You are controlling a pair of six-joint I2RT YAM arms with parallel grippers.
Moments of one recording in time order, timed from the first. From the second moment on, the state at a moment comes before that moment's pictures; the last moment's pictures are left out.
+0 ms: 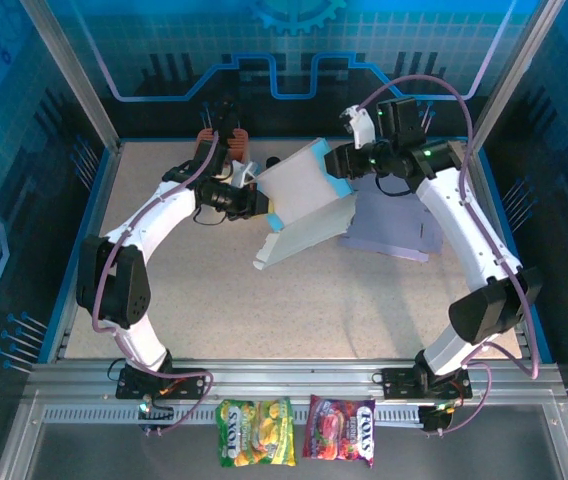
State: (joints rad) left arm -0.25 1.74 1.43 -0.69 0.79 -0.37; right arm 0.34 1.62 1.79 -0.86 -0.39 0.04
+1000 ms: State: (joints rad) left arm -0.25 1.74 1.44 -0.75 0.77 -0.34; right arm 0.54 1.76 1.94 -1.01 0.30 -0.07
